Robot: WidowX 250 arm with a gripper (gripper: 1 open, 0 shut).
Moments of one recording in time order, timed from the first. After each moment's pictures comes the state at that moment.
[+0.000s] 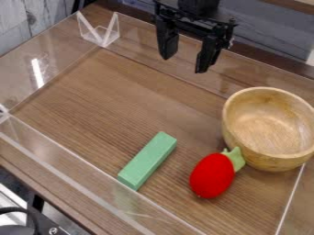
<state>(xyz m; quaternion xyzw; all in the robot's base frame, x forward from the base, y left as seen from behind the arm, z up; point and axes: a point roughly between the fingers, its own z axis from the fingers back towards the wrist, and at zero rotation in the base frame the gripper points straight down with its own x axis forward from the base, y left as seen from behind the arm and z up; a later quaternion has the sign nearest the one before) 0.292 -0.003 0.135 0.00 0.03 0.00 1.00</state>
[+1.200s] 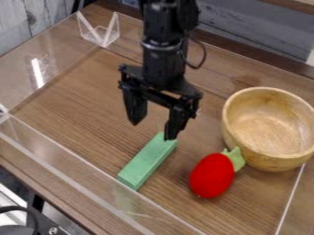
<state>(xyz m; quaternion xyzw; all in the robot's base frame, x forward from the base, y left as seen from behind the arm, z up) 0.224 -0.005 0.080 -0.02 0.05 0.02 1.00</state>
